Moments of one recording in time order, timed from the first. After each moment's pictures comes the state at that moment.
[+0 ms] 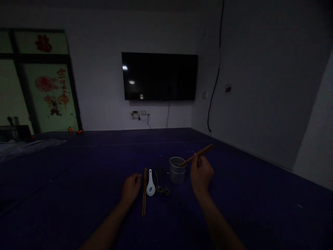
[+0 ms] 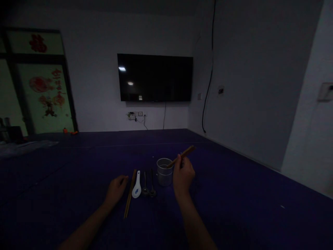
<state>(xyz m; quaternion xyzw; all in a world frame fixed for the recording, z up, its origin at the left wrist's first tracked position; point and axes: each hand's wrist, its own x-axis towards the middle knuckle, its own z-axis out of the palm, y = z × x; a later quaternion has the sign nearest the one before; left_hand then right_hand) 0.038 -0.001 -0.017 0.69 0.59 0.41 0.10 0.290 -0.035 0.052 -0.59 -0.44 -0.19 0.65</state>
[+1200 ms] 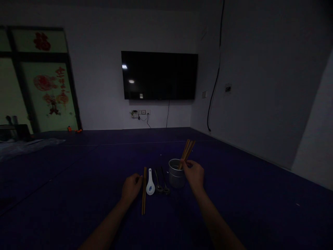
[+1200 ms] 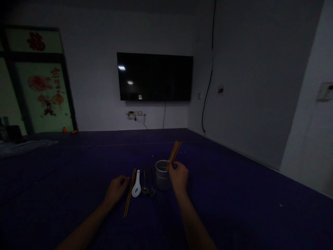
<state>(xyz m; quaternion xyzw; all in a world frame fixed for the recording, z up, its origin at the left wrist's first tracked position) 0.037 0.000 -0.020 0.69 0.61 0.36 0.11 0.295 -0.013 0.022 -0.65 -0.51 -0.05 0.56</state>
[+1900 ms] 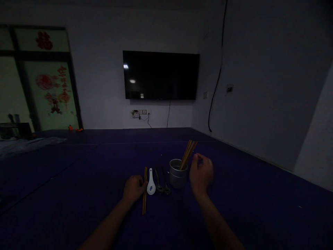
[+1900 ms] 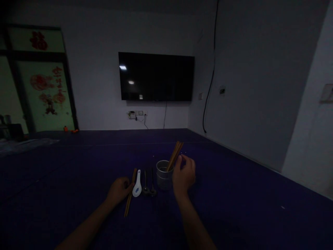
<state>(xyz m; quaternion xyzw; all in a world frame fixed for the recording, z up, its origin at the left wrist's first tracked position) 0.041 -0.003 -0.020 0.73 0.62 0.28 0.05 0.287 -0.034 0.046 -0.62 -0.40 -0.16 0.65</state>
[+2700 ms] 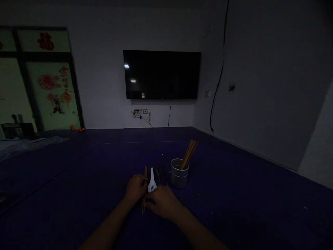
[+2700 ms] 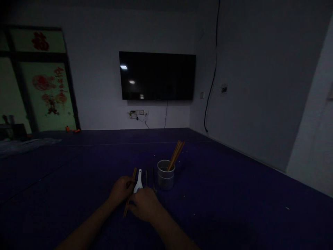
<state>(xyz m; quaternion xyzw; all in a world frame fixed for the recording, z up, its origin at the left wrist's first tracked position) 0.042 -0.001 -0.022 0.77 0.56 0.30 0.08 0.194 -0.068 0.017 -0.44 -0.90 -0.01 0.08</state>
